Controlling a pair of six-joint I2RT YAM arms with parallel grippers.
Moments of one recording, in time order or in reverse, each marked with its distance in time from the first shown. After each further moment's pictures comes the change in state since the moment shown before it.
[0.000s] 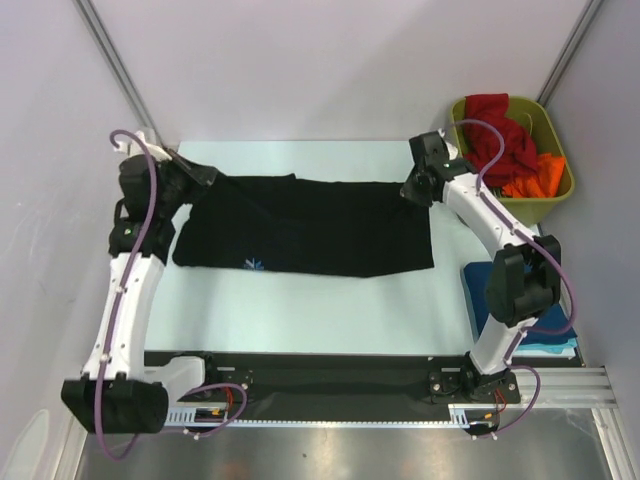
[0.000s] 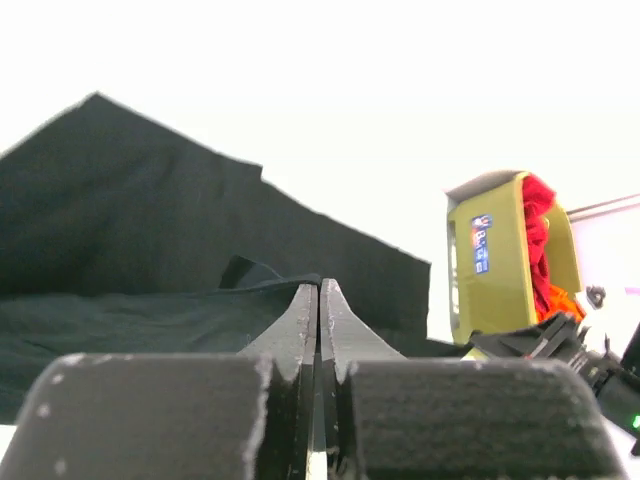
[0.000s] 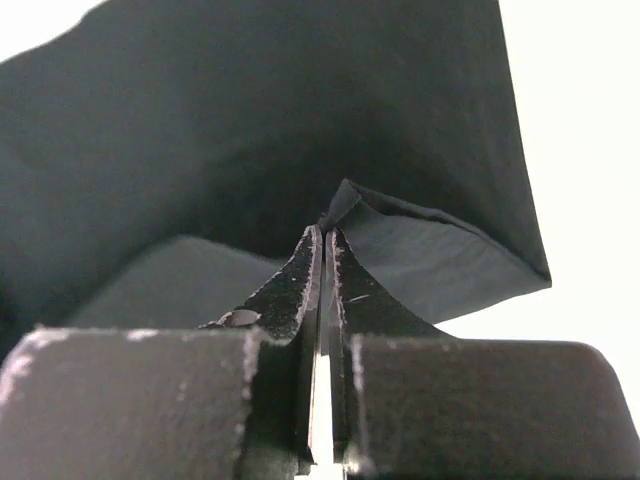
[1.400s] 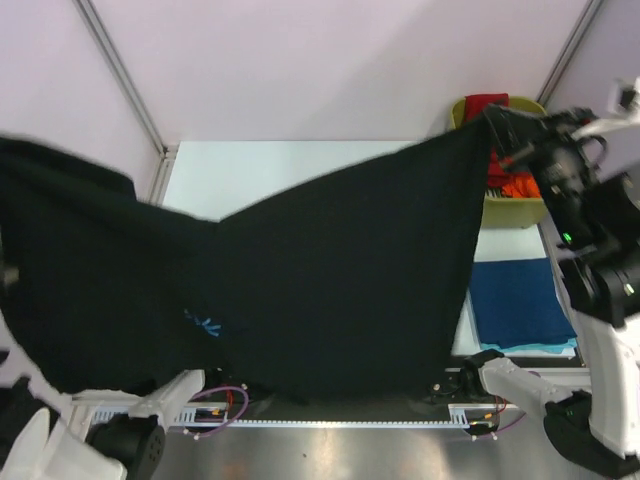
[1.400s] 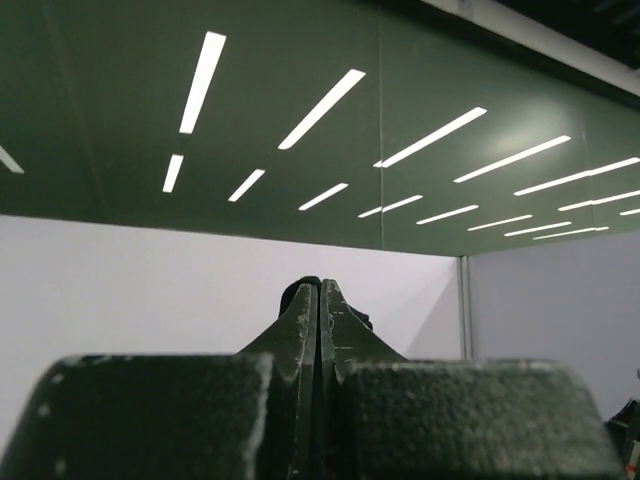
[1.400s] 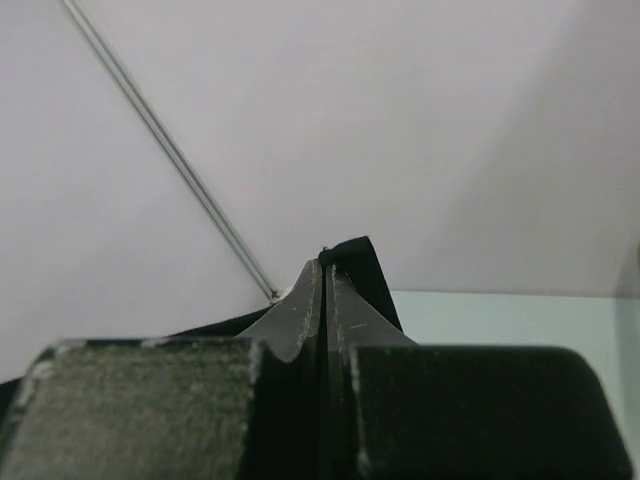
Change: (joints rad) left arm -0.054 -0.254 1.033 0.099 0.052 0.351; right arm 0.033 -0.789 0.243 0.266 -0.183 -0.312
